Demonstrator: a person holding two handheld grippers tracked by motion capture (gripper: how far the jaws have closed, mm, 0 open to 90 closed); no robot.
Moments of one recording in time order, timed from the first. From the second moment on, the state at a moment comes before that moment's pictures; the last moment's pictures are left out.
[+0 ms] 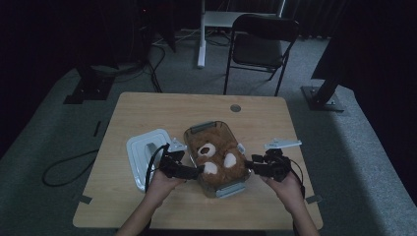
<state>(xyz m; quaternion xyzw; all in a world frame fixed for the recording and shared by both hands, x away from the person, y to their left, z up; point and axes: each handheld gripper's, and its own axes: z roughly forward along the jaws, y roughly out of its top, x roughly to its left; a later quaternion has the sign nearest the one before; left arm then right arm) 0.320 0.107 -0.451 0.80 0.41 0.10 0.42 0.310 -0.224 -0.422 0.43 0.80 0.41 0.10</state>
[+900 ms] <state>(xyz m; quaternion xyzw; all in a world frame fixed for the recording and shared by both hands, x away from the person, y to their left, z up) 0.286 0.066 -0.431 0.85 0.29 0.11 0.42 0.323 -0.183 -0.418 0.35 0.85 0.37 0.07</state>
